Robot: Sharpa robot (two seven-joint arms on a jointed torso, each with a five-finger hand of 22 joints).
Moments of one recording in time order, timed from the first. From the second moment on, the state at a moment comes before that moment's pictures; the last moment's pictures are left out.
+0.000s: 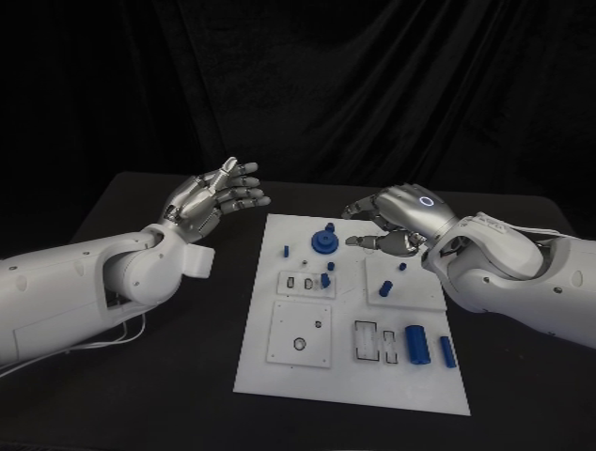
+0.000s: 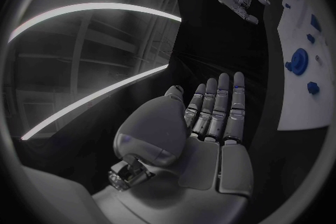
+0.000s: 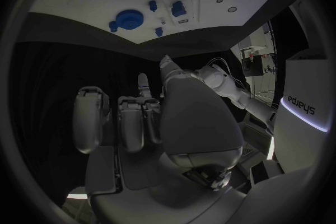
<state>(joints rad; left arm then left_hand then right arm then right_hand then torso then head) 1.31 -0.88 -0.21 1.47 0.16 -0.01 0.64 1.40 0.27 -0.19 0.29 0.53 0.66 0.17 0.21 0.08 0.58 0.21 0.82 0.25 0.64 0.17 0.75 0.26 0.17 0.67 0.26 0.47 0.22 1.37 -0.87 -0.25 1.65 -1.67 -0.61 -0.11 1.40 -0.09 0.10 0.27 0.11 0.85 0.10 0.08 0.40 1.47 0.00 1.57 1.31 1.47 -0.06 1.56 1.31 0.03 1.47 0.05 1.39 1.31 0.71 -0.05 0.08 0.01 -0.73</state>
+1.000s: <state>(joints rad) 1.36 -0.67 -0.21 1.32 -0.68 -0.04 0.18 1.40 0.15 0.10 0.29 0.28 0.68 0.18 0.24 0.07 1.15 0.14 1.42 1.29 1.14 0.11 1.52 1.19 0.17 0.65 0.20 1.08 0.70 1.37 -0.93 -0.25 1.61 -1.64 -0.53 -0.13 1.43 -0.07 0.12 0.27 0.16 0.87 0.10 0.08 0.40 1.47 0.00 1.57 1.31 1.47 -0.06 1.56 1.31 0.03 1.47 0.05 1.39 1.31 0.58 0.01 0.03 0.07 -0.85</state>
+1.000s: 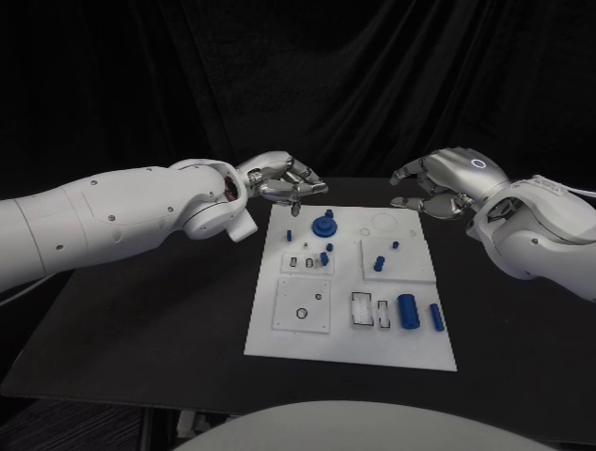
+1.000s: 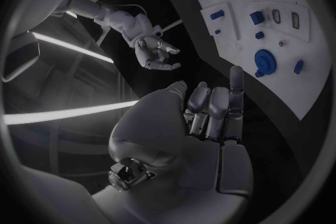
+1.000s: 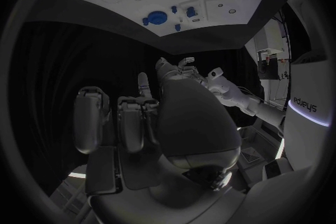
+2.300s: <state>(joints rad) 1.38 -0.48 -0.21 1.28 -0.98 0.15 -0.56 1.13 0.15 -0.04 0.24 0.20 0.87 0.08 0.47 0.62 1.47 0.01 1.57 1.31 1.46 -0.04 1.57 1.31 0.03 1.47 0.08 1.54 1.31 1.37 -0.94 -0.25 1.57 -1.64 -0.46 -0.16 1.44 -0.05 0.12 0.27 0.23 0.89 0.10 0.08 0.40 1.47 0.00 1.57 1.31 1.47 -0.06 1.55 1.31 0.03 1.47 0.05 1.39 1.31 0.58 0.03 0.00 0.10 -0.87</state>
